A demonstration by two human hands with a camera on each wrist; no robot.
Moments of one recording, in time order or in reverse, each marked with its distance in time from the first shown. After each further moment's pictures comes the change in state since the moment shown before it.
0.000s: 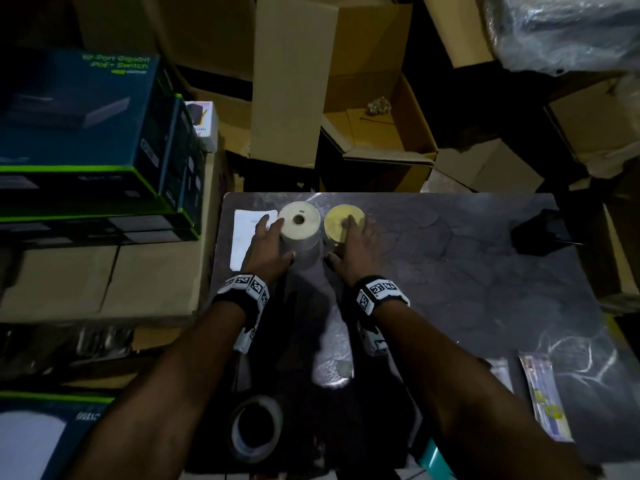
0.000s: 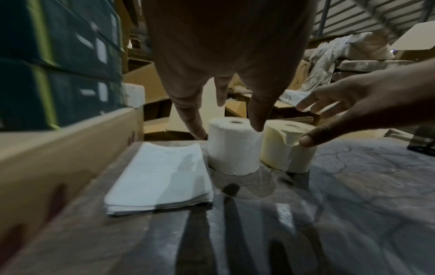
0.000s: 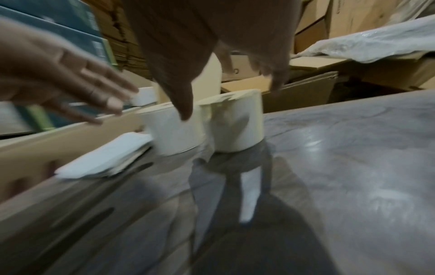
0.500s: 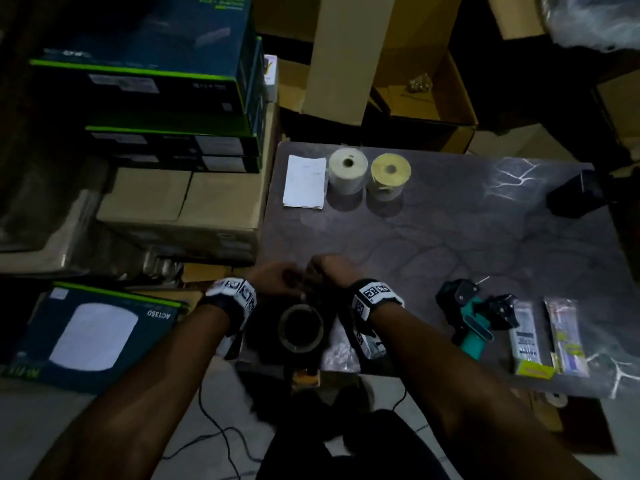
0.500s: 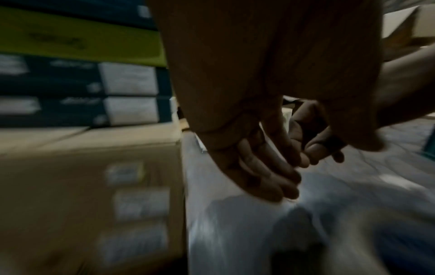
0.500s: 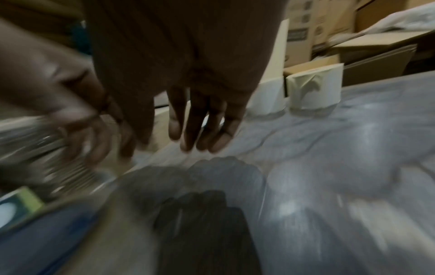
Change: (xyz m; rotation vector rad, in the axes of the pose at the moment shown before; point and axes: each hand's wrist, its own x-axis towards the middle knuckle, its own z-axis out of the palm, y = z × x) left_hand -0.194 -0.094 -0.025 0.052 -0.561 0.196; right_hand -0.159 -0.074 0.082 0.026 -0.551 -0.388
